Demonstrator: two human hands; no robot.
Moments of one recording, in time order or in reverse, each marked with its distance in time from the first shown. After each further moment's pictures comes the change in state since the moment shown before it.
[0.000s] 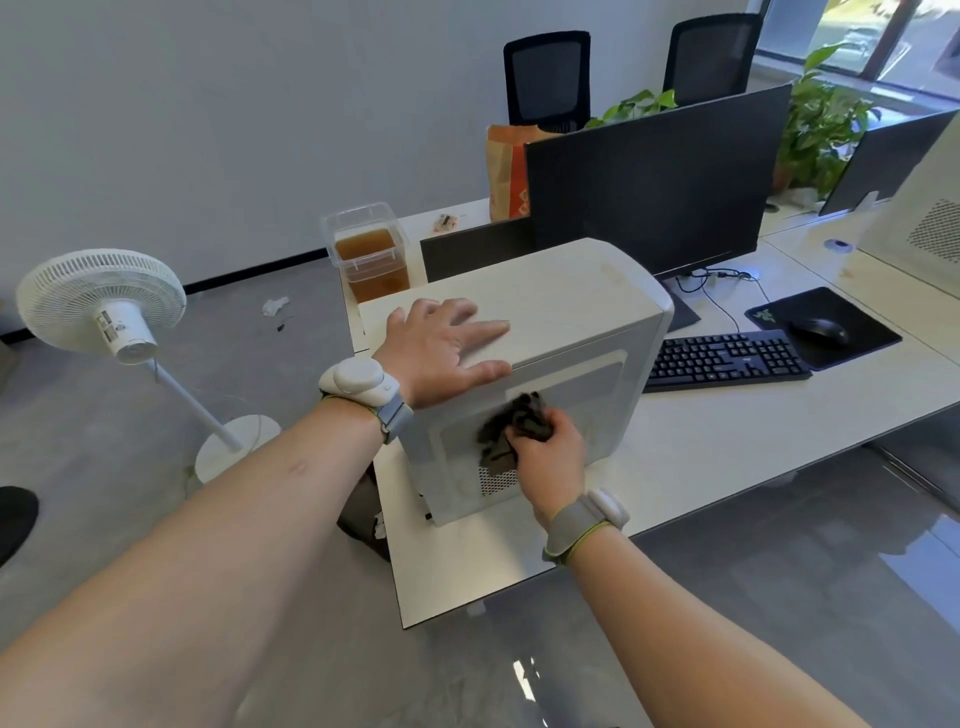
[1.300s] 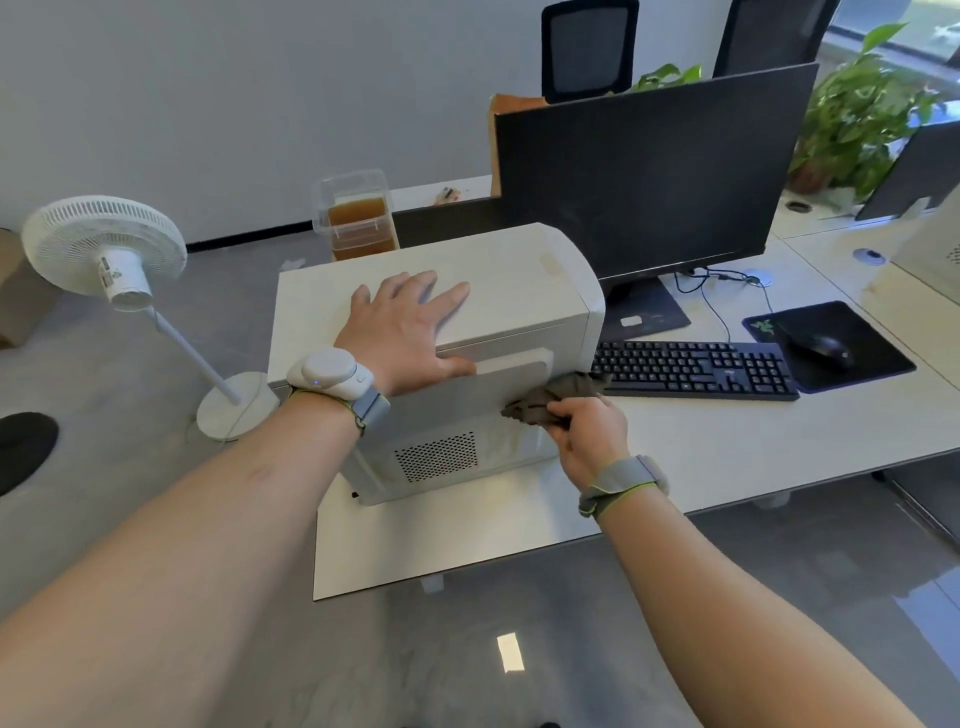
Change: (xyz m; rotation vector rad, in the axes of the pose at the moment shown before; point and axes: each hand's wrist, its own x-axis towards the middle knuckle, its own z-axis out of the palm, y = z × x) left_hand 0.042 0.084 0.020 0.203 0.053 -0.229; right_hand 0.117 0.000 -0.130 0.613 -0.130 0.413
